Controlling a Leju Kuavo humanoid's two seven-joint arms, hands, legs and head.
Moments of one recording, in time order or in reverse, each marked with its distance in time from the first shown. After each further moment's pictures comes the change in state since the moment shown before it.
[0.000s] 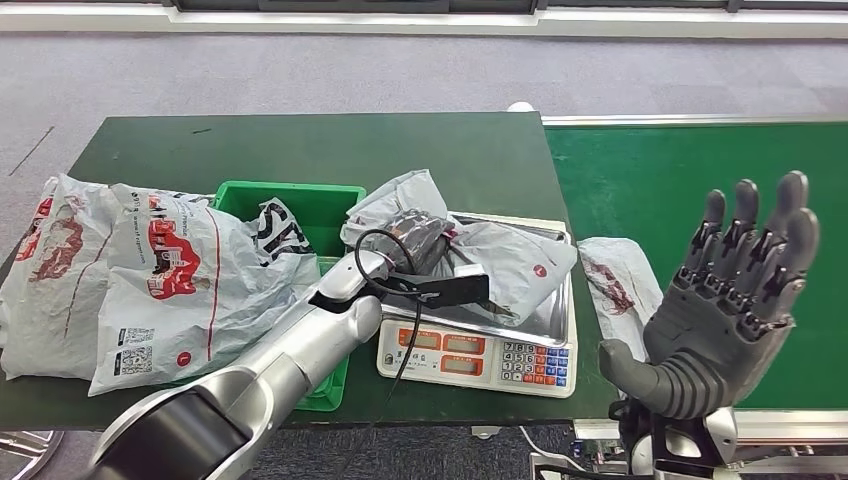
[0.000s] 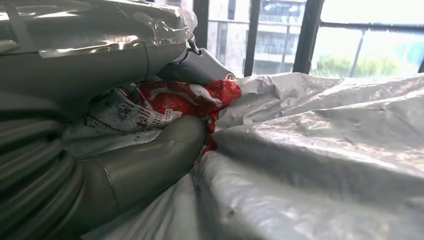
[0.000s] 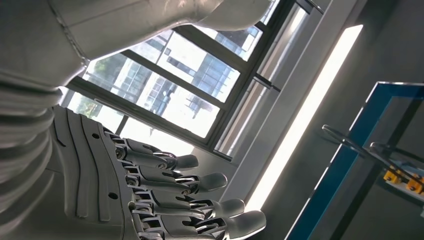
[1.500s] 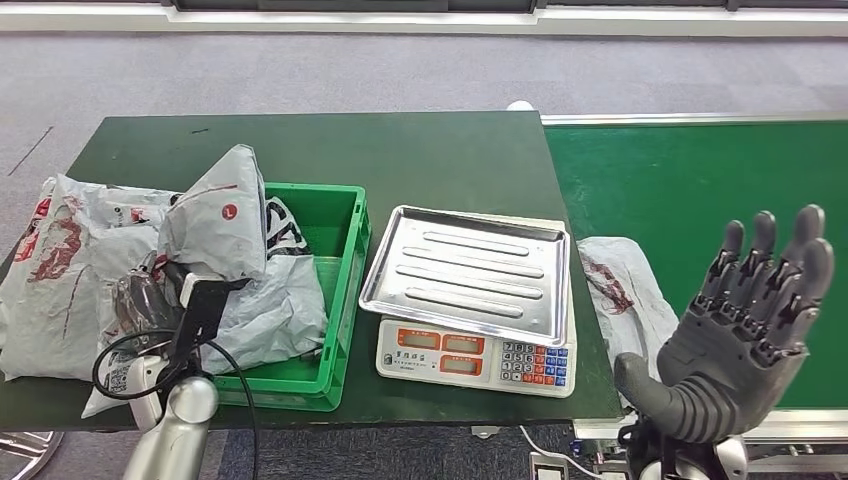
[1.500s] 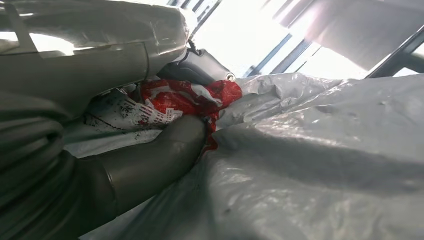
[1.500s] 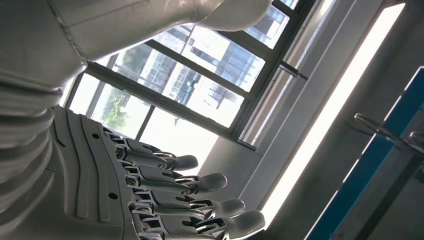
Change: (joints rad) left arm 0.680 0.208 0.704 -0.841 0.124 0.411 -0.010; right arm 0.098 -0.038 0.000 -0.034 0.006 -0.093 0.040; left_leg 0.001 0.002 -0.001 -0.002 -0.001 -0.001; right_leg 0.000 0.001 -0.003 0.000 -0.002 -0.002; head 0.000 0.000
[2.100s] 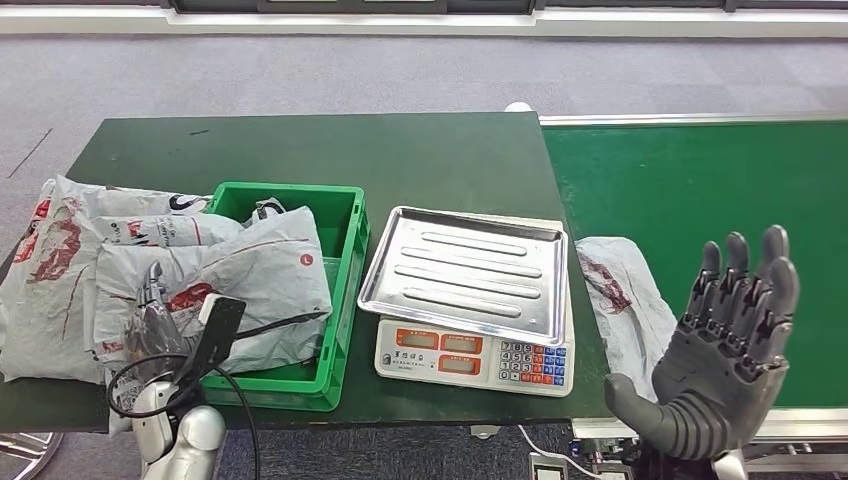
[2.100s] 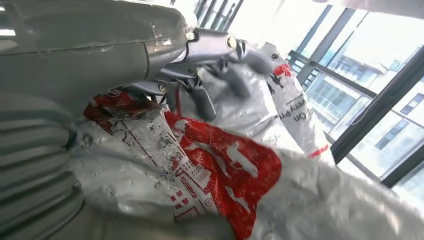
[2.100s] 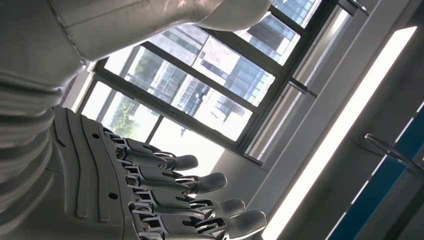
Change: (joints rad) left arm 0.076 -0.074 0.102 0.002 -0.154 -0.059 0.142; right arm 0.065 -0.036 0.000 -0.006 -0.001 0.023 -0.008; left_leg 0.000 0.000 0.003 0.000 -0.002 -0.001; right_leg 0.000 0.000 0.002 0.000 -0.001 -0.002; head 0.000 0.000
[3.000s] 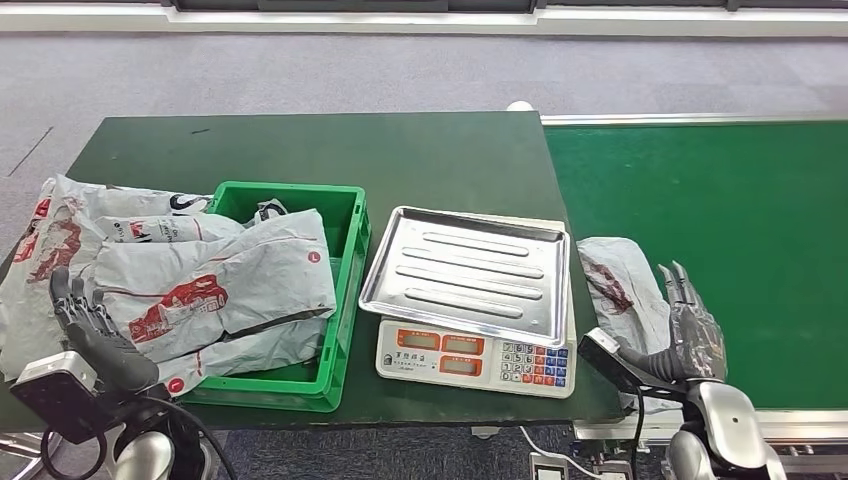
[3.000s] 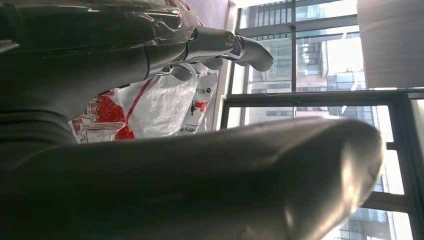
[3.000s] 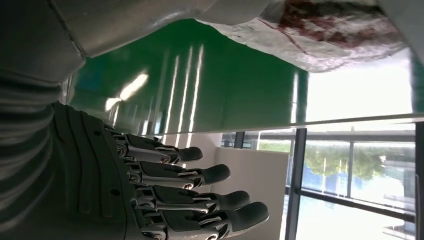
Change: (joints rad) left arm 0.159 -0.072 -0.083 -0.413 0.929 -0.187 -0.447; right arm -0.138 -0.261 -0.198 0.580 0.841 0.224 0.661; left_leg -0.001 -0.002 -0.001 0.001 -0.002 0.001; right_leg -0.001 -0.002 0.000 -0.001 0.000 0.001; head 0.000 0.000
